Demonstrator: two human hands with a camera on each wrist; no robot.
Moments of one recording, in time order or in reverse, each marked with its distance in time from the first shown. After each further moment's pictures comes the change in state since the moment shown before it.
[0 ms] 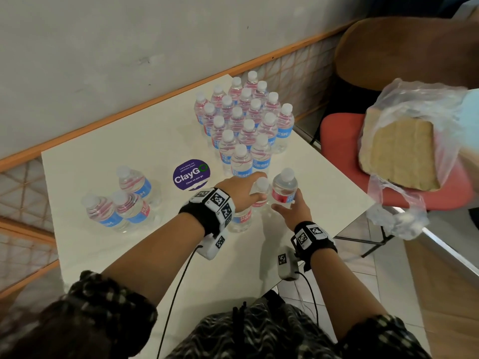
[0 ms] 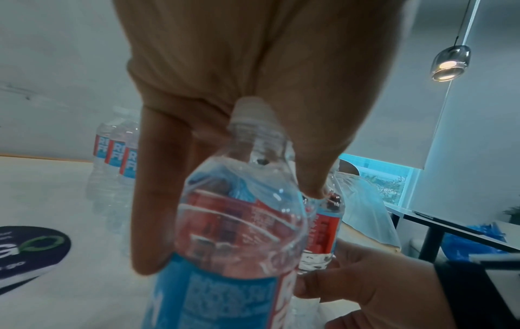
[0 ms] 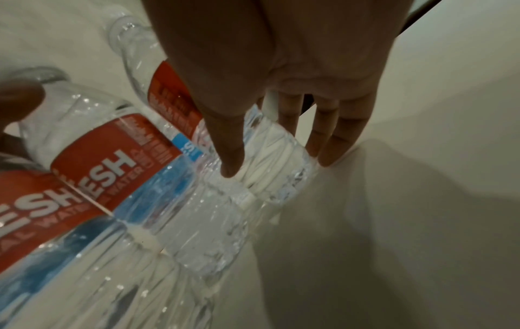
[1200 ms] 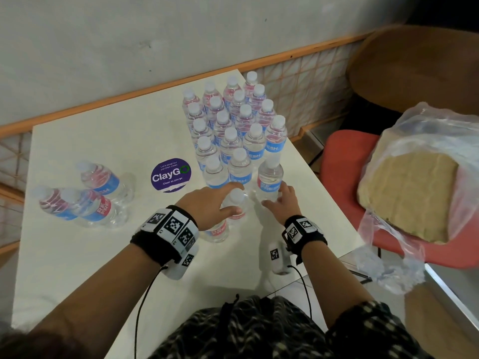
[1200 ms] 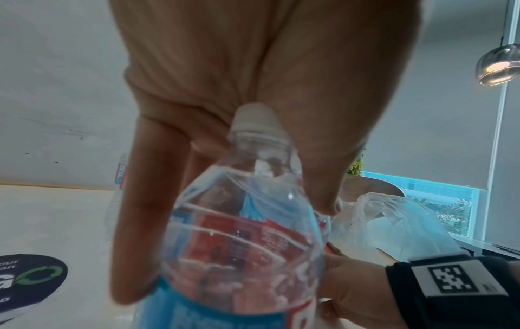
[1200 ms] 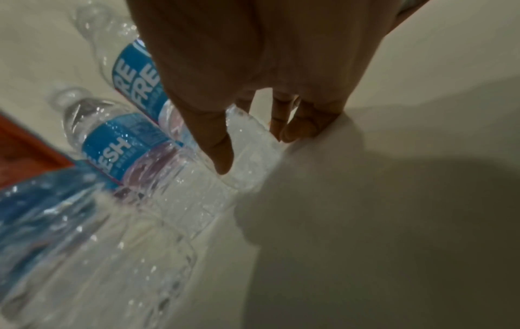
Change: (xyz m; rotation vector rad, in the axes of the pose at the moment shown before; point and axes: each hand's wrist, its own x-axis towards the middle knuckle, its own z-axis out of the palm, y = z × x) left_hand 0.025 0.023 0.002 -0.080 0.078 -0.195; right_hand 0.127 0.011 -0.028 -0.240 -0.192 -0.135
